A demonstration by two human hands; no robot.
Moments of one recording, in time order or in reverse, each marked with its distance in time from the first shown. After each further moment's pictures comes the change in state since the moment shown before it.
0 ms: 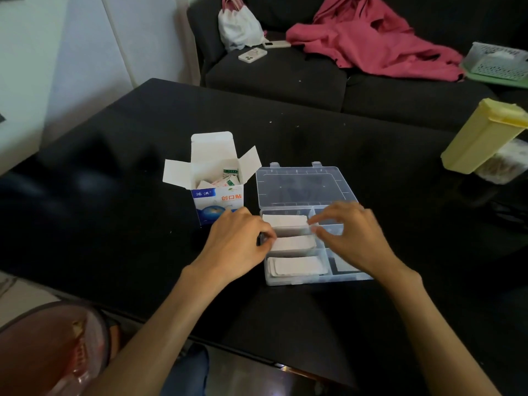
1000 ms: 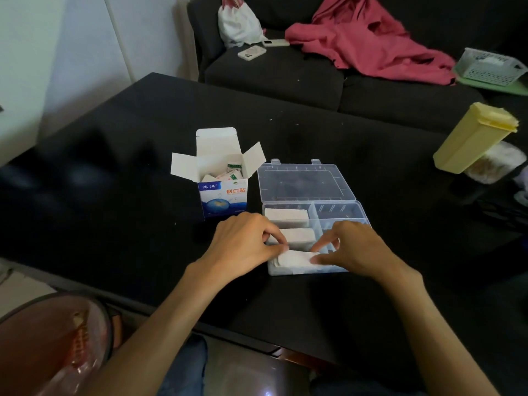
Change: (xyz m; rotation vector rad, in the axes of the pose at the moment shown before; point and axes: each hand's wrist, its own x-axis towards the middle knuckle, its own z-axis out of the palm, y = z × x) left_hand -0.015 0.009 -0.011 -0.160 -0.079 -0.036; right_hand -0.022 -0.023 -0.019 -0.171 -0.411 0.140
